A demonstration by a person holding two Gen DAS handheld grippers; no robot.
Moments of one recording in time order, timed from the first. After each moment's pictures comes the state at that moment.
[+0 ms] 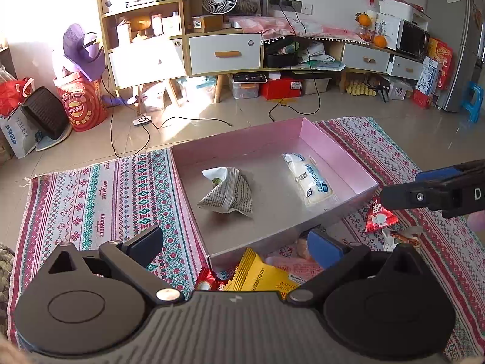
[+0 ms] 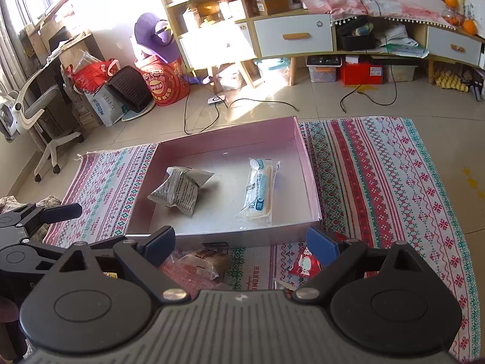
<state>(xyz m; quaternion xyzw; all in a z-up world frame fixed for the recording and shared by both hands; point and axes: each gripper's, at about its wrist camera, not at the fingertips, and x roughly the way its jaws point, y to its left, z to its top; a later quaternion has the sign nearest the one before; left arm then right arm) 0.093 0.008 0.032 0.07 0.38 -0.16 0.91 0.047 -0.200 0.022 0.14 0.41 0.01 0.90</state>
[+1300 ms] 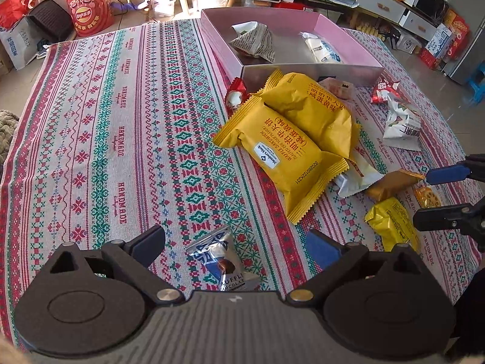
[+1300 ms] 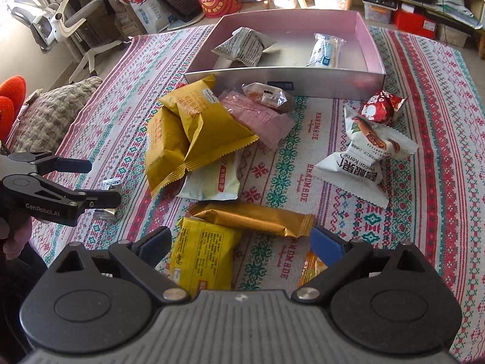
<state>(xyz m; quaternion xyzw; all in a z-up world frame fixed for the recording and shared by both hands) 0.002 0.074 -0.021 0.04 0.53 -0.15 0.83 -0.037 -0.140 -0.026 0.09 0.53 0.13 0.83</state>
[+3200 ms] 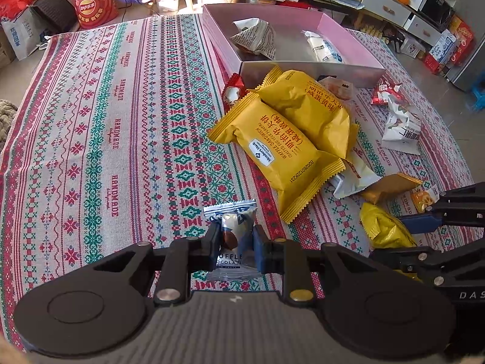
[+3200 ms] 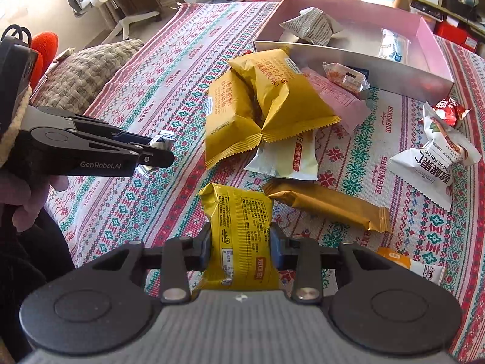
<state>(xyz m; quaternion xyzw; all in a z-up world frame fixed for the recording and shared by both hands) -0.001 0.073 -0.026 0.02 0.53 -0.14 0.83 -0.039 -0.088 -0.030 0.05 0.53 0.19 0.82</state>
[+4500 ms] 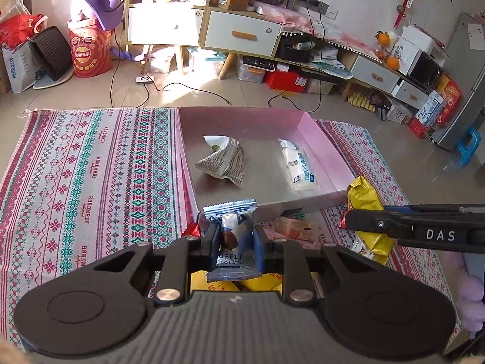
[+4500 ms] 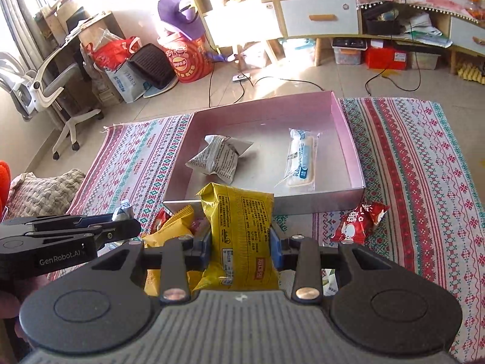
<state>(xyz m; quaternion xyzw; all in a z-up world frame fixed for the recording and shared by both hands) 0.076 0.032 0.031 -0.04 0.43 -0.16 0.89 0.040 -0.167 0.012 0.15 0.43 0.05 0.89</state>
